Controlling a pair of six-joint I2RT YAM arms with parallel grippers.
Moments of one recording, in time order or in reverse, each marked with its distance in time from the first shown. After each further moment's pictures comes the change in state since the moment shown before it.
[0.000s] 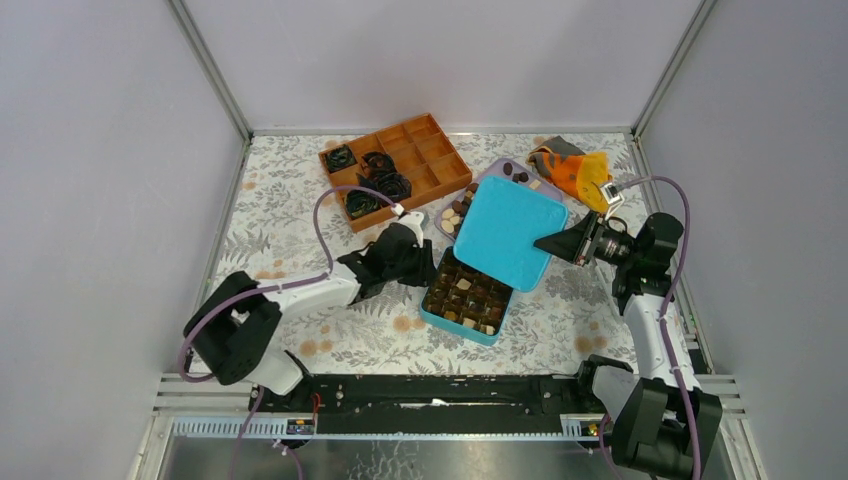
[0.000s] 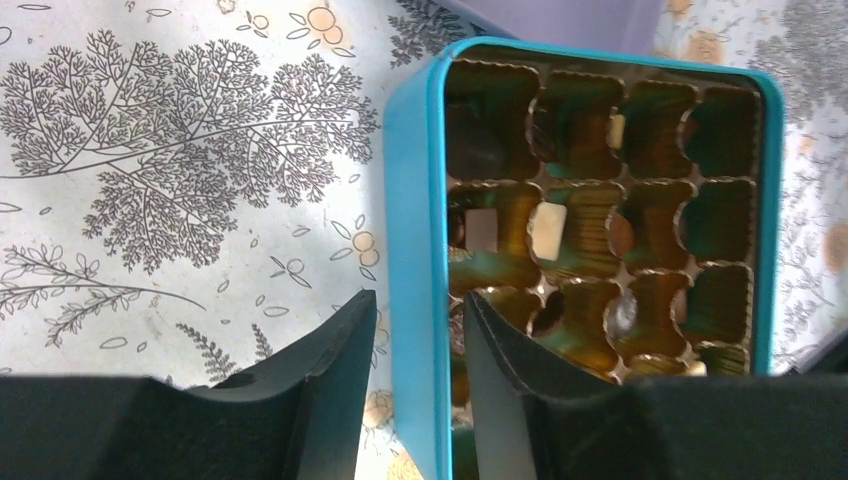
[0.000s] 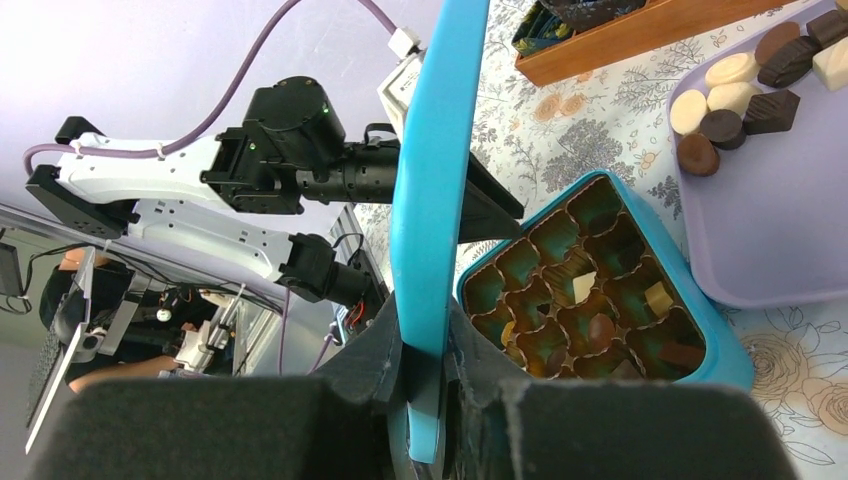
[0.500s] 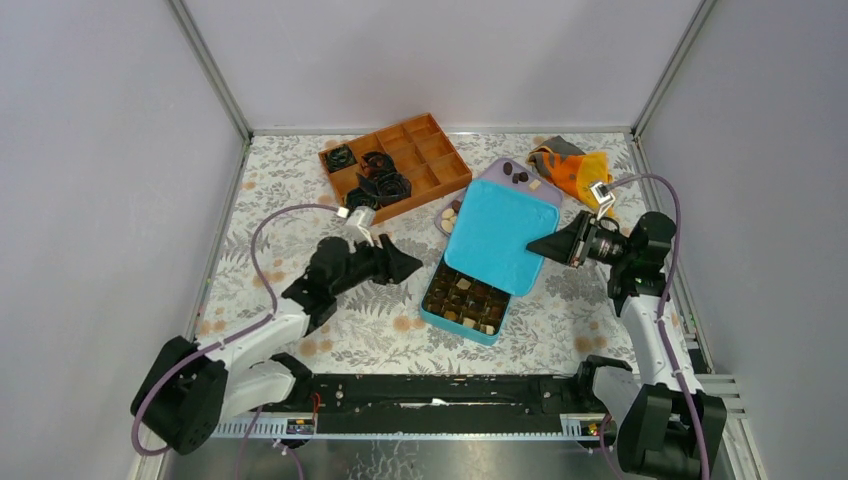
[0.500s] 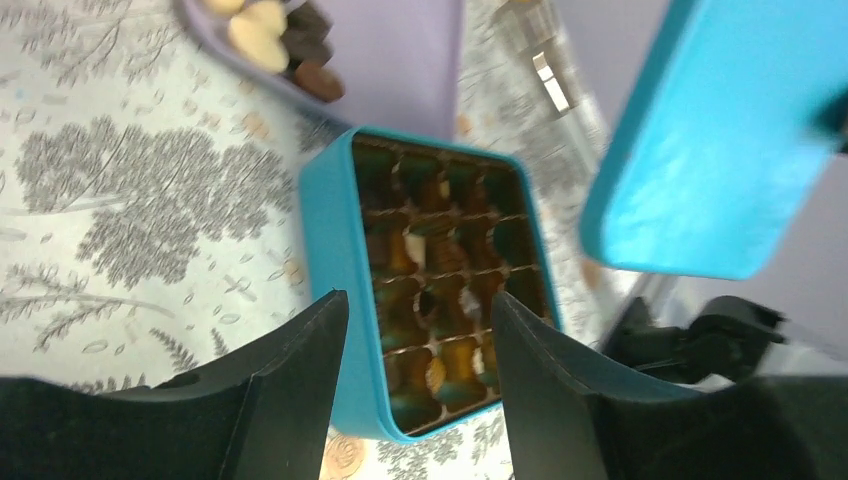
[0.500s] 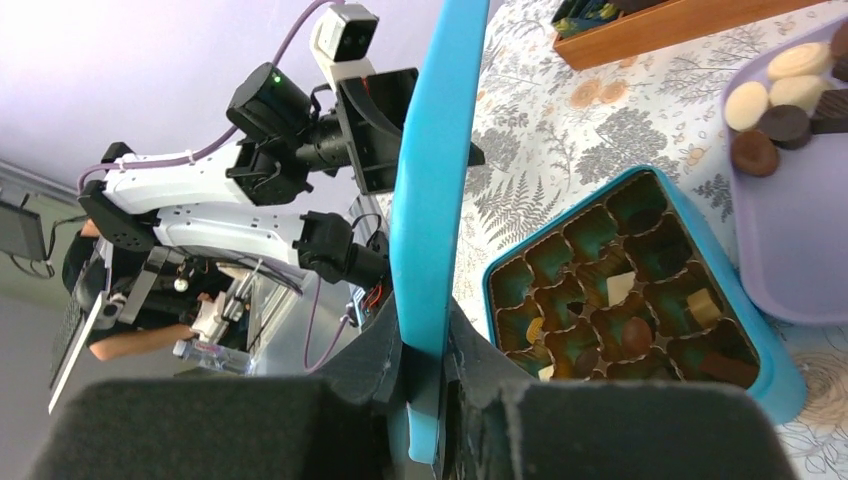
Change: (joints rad) left arm 0.223 -0.407 -0.361 0.444 0.328 -0.185; right arm 0.082 -0.013 0.000 0.042 -0.004 0.045
